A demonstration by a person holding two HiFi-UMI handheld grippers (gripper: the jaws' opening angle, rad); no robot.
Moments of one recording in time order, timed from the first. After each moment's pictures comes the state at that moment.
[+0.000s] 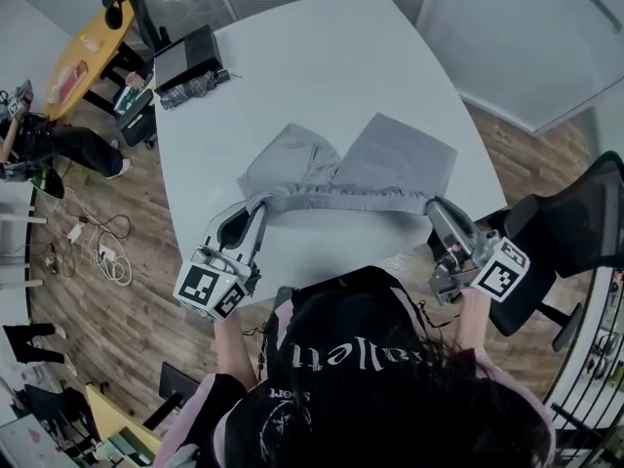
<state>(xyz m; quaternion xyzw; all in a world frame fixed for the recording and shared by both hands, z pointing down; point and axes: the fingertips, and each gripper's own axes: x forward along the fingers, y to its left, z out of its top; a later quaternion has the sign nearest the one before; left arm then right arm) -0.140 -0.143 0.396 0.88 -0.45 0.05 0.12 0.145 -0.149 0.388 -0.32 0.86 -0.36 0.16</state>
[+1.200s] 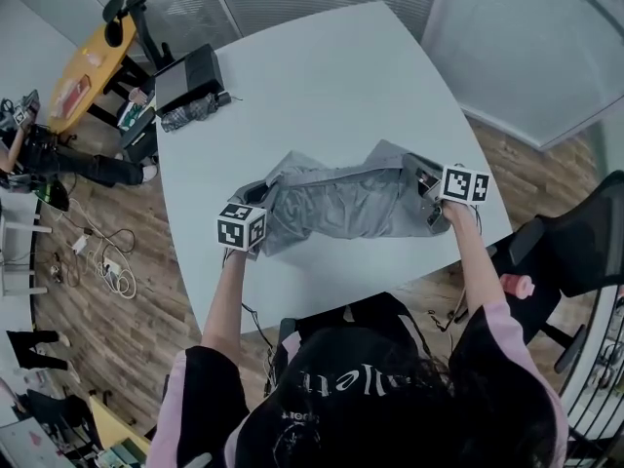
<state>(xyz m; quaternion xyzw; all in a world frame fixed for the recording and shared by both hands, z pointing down) -0.164 -0.289 0.581 0.82 -0.46 0.25 0.22 0.149 -0.351 0.571 -0.38 0.81 -0.44 -0.04</state>
